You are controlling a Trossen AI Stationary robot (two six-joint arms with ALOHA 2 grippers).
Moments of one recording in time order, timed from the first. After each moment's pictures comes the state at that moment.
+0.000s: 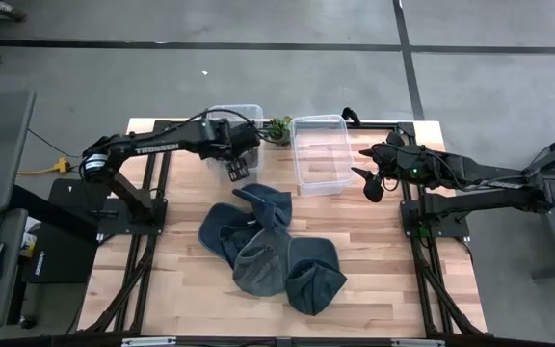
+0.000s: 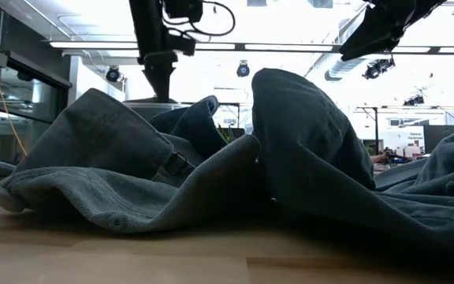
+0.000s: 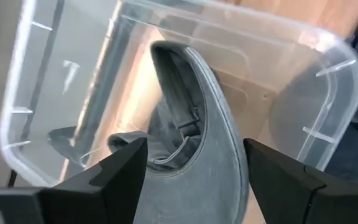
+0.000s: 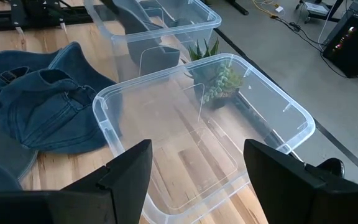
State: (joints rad) left arm 0.31 1.55 1.43 -1.07 -0.40 0.00; right arm -0.13 0.73 0.77 -0.56 0.36 0.08
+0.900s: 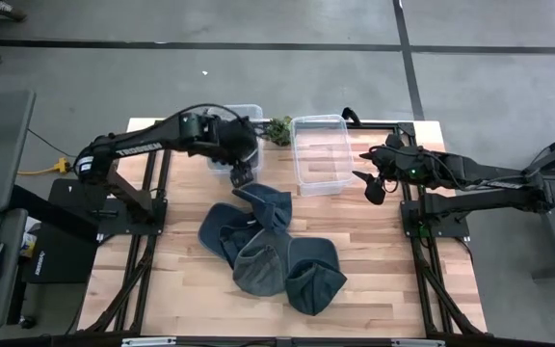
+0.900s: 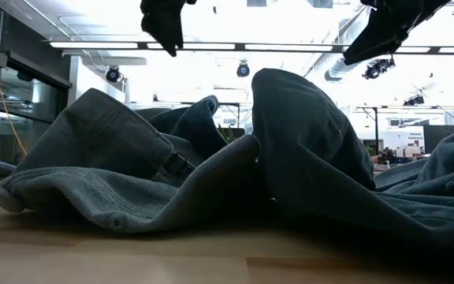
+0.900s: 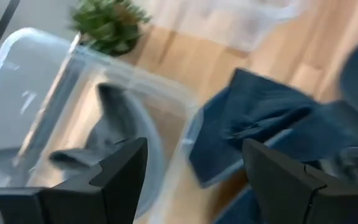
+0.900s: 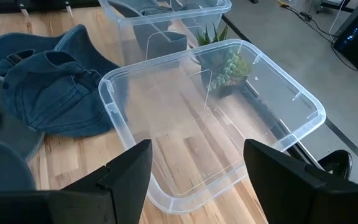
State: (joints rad) left arm 0.16 1.53 1.69 -1.22 -0.23 -0.20; right arm -0.13 0.73 0.77 -0.61 0.33 0.08
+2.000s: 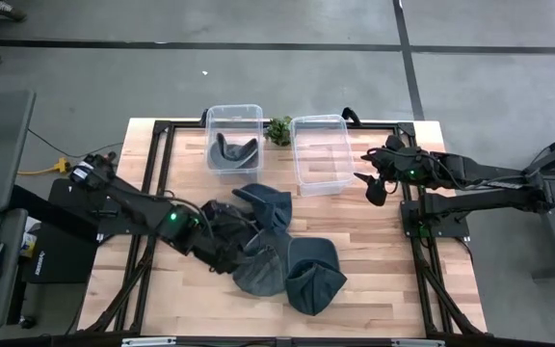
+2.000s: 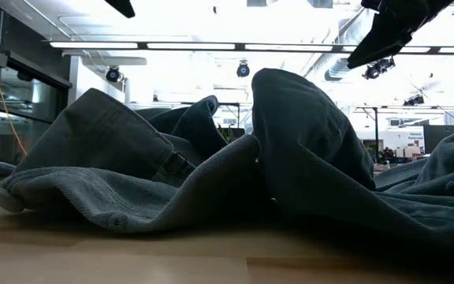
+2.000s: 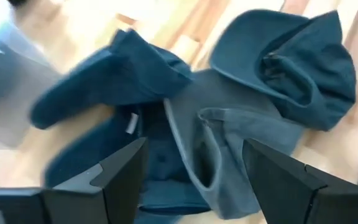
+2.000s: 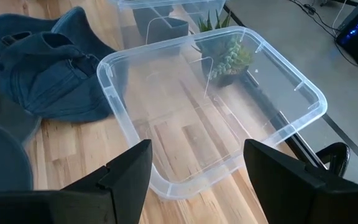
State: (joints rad) left arm -0.53 1.52 1.47 -1.08 -0.51 -0.96; right arm -0.13 0.73 0.77 -0.65 0.32 0.07
